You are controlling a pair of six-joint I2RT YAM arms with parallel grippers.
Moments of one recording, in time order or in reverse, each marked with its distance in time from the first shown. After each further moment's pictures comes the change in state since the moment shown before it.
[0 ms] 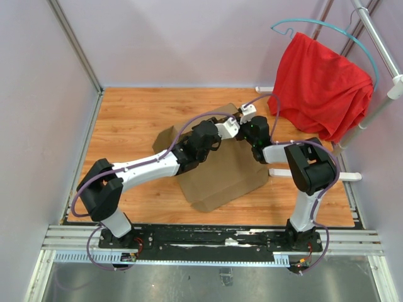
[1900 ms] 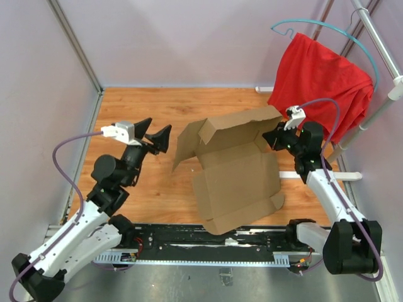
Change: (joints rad) left arm 0.244 -0.991 -0.557 0.248 0.294 -0.748; right arm -0.320 -0.807 -0.222 -0.627 -0.329 0.131
